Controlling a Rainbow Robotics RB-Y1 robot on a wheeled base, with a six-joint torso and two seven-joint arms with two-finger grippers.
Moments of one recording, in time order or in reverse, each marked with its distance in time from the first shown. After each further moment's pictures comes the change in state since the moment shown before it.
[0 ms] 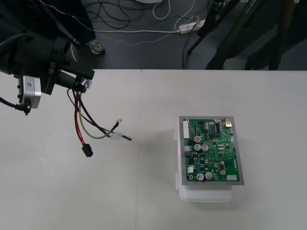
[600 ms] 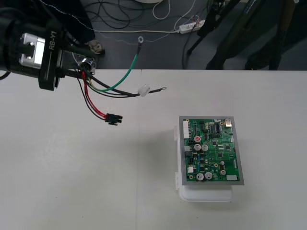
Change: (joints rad) right arm -0.003 0.000 0.000 0.001 0.018 0.000 0.000; left arm 0.460 -0.162 0.676 -0.080 -0.225 -0.048 0.880
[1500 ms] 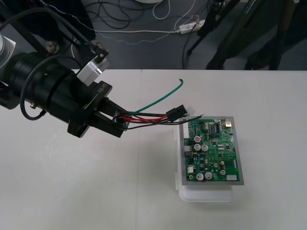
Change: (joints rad) right arm -0.001 0.000 0.000 0.000 0.009 0.000 -0.001; left arm 0.121 -0.374 0.128 -0.076 -0.262 -0.325 1.092
